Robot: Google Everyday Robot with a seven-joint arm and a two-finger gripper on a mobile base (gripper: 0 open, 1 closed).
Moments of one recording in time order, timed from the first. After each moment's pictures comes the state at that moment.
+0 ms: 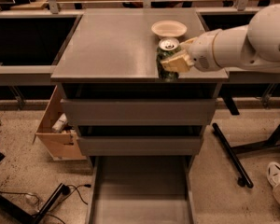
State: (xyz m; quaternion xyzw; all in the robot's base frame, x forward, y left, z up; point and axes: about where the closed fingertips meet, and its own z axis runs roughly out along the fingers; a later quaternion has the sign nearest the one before) arm 0.629 -0.097 0.924 -0.43 0.75 0.13 0.49
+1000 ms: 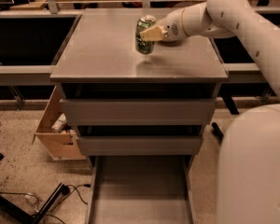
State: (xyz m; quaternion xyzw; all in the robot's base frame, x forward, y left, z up) arm 0.793 -0.042 0.925 -0.40 0.74 0.23 0.49
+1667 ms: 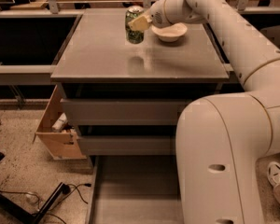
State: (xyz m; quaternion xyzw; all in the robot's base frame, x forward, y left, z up) arm 0.851 -0.010 0.939 -0.40 0.74 0.21 0.49
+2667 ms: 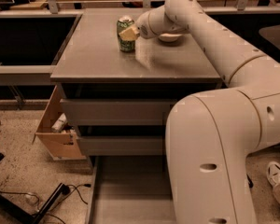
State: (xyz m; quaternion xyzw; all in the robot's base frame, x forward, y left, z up) arm 0.864 0.031 0.885 -0.41 0.76 0.18 0.48
